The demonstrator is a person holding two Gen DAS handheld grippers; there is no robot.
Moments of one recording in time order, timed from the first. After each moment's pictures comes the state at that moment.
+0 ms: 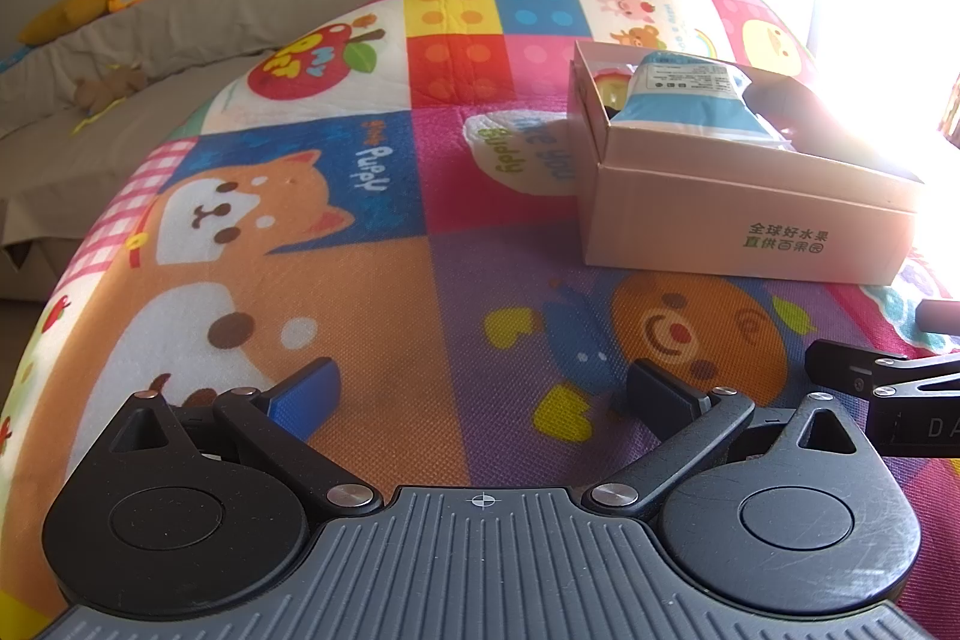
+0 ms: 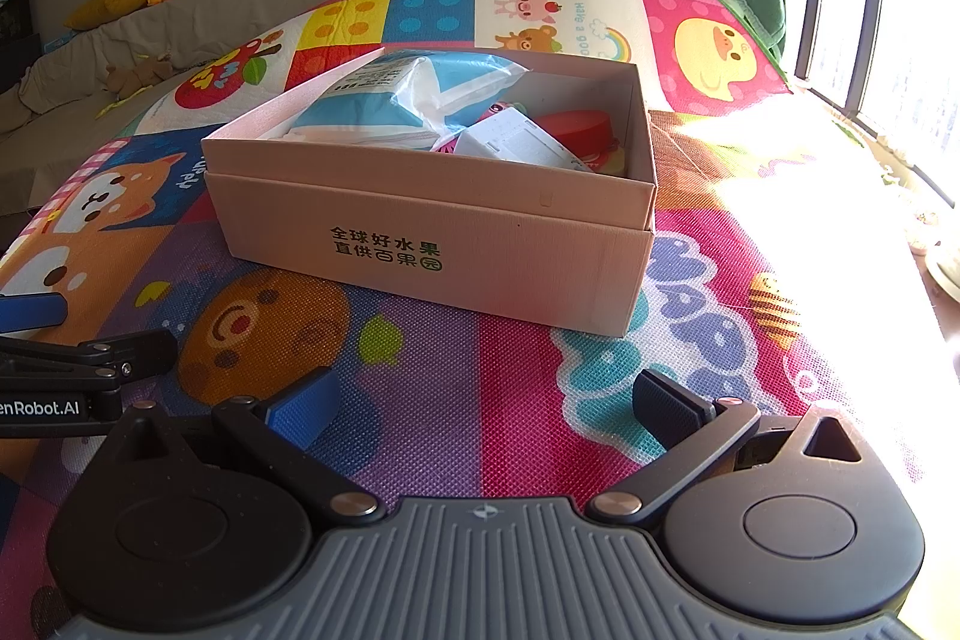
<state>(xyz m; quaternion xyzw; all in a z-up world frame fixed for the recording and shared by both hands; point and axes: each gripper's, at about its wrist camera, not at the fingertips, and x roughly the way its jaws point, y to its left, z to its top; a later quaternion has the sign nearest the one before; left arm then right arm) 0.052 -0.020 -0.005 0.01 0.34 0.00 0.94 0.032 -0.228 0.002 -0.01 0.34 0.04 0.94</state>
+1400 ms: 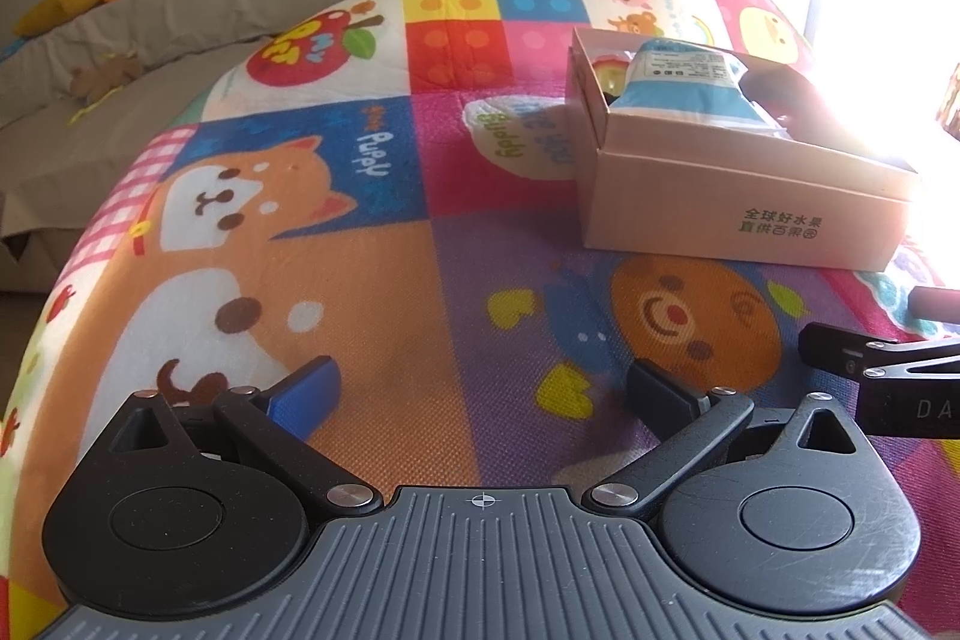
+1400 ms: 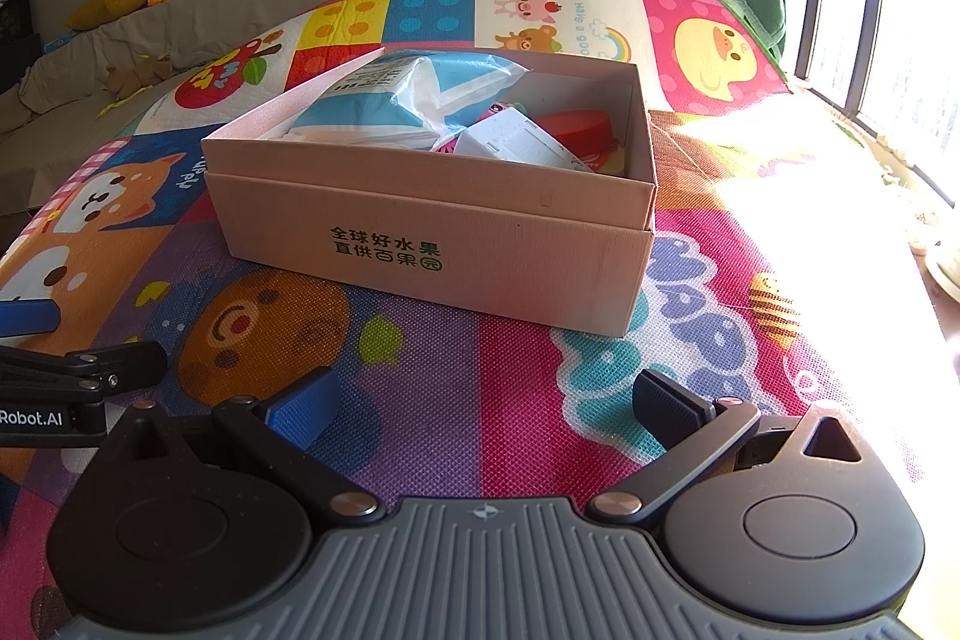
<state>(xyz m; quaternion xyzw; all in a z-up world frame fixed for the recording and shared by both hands) 0.047 -0.018 -0.003 0.01 0.36 0.00 0.93 0.032 -0.229 0.002 -0.01 0.34 0.04 0.94</state>
